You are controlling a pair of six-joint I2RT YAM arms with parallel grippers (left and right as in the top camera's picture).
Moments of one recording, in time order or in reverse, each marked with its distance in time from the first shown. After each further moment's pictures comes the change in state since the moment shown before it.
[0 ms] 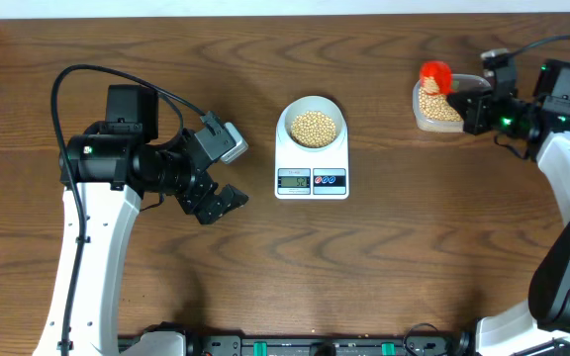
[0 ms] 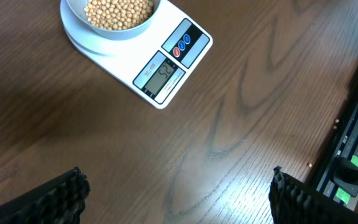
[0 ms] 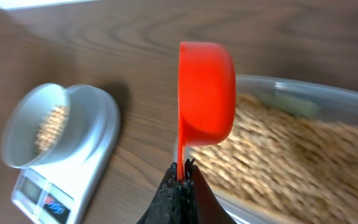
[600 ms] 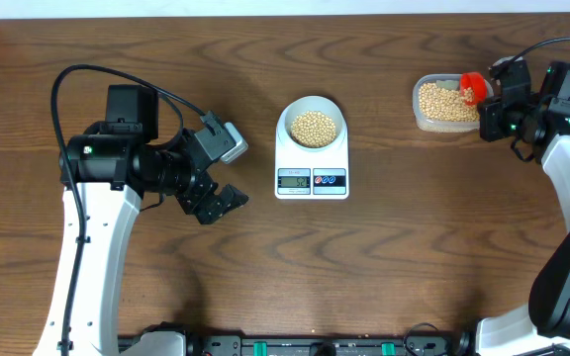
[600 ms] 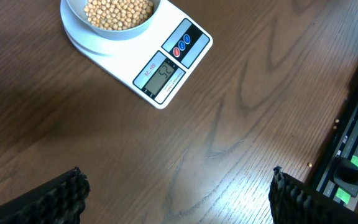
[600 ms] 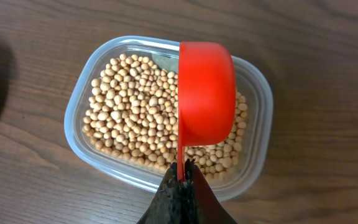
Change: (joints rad) left arm 0.000 0.000 0.000 0.000 0.000 0.000; right arm 0.000 -0.032 0.000 -0.051 0.362 -0.167
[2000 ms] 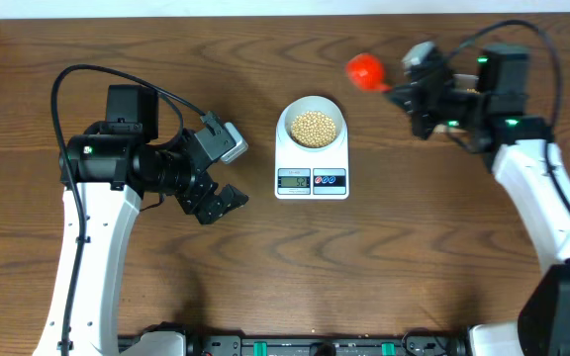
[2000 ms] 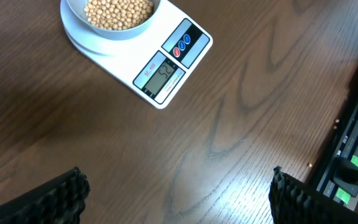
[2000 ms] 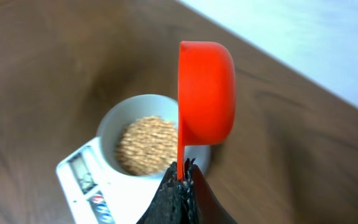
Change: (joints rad) left arm 0.000 0.000 0.000 0.000 0.000 0.000; right arm 0.342 -0.095 0.000 0.098 -0.402 -0.102
